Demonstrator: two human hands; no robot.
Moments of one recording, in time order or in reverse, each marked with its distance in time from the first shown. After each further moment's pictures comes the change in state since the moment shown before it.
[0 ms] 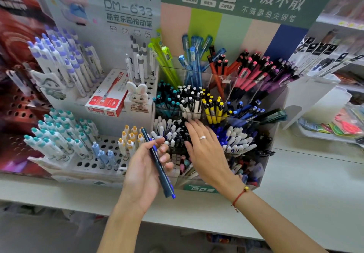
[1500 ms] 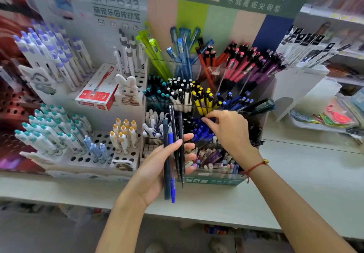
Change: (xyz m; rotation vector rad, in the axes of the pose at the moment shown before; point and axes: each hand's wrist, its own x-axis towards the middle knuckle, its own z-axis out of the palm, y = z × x) left_hand -0.015 -0.017 0.028 0.356 -0.135 -0.152; right_hand 0.018 0.058 -0.044 0.019 0.018 0.264
